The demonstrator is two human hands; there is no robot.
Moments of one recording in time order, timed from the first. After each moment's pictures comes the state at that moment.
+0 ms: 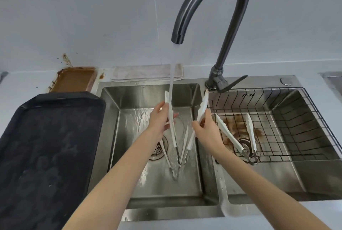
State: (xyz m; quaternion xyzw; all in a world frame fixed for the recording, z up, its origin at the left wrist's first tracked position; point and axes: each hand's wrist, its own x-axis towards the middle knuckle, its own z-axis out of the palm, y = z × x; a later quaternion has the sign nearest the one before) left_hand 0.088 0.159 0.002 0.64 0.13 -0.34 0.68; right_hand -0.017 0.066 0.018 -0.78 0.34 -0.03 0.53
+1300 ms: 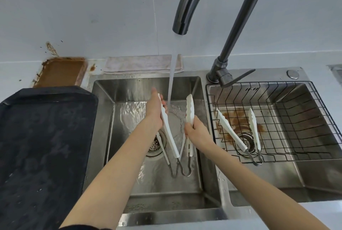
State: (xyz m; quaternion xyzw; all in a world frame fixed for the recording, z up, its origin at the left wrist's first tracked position) left_hand 0.123 0.143 -0.007 0.57 0.25 -0.34 0.71; right_hand 0.008 0.071 -0.021 -0.75 0.33 0.09 0.57
